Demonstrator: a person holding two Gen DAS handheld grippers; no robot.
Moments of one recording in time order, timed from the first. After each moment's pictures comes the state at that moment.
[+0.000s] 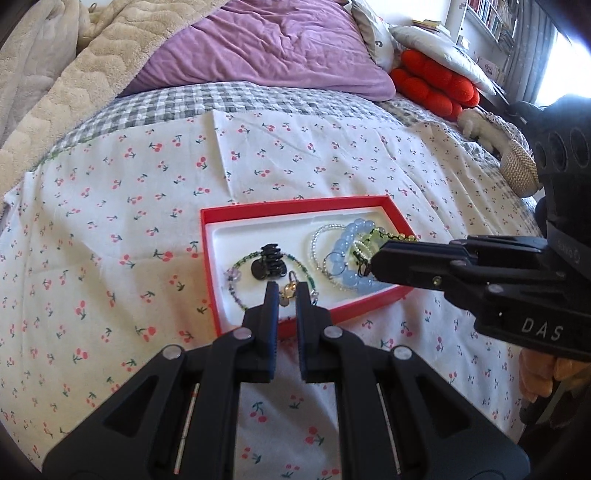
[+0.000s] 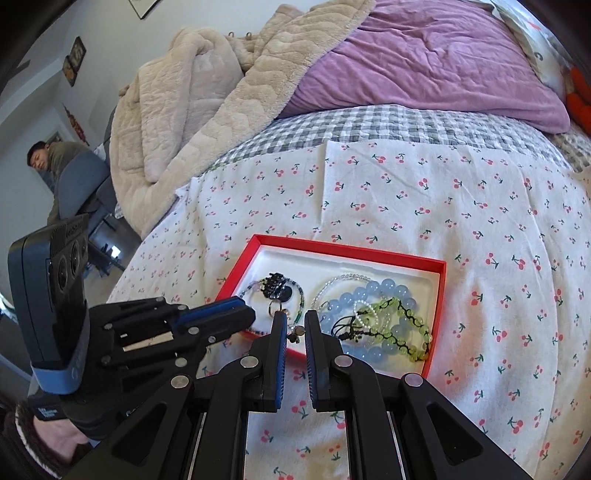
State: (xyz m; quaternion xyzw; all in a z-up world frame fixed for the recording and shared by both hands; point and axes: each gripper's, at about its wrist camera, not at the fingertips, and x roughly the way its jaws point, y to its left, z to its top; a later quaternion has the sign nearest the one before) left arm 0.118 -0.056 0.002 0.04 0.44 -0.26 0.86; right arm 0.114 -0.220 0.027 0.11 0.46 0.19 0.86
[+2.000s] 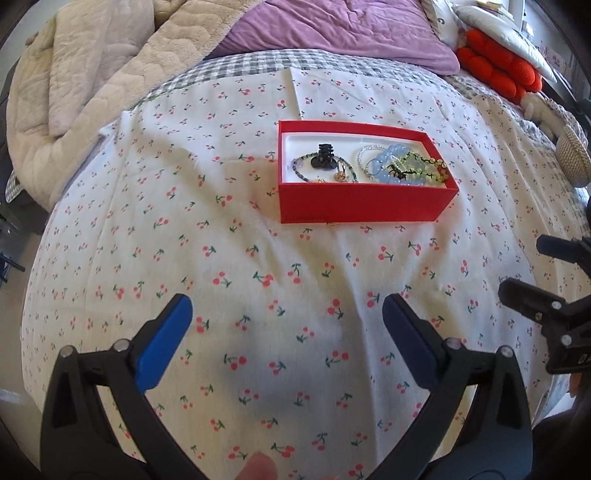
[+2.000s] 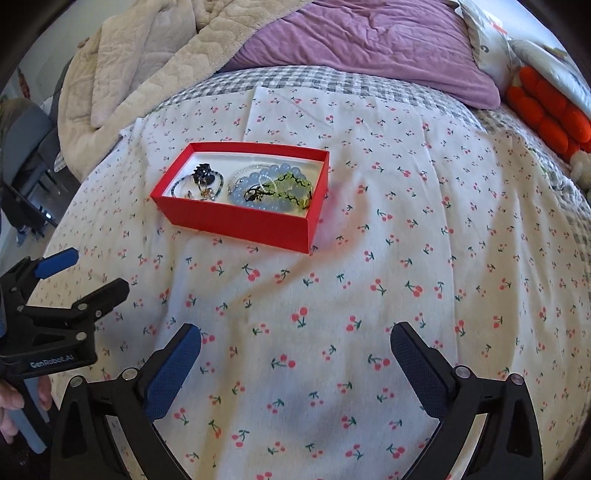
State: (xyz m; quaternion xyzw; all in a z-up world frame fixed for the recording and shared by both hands) left arm 0.023 -0.035 0.012 0.07 0.49 -0.09 0.86; right arm 0.009 -0.253 0.033 0.01 0.54 0.06 0.84
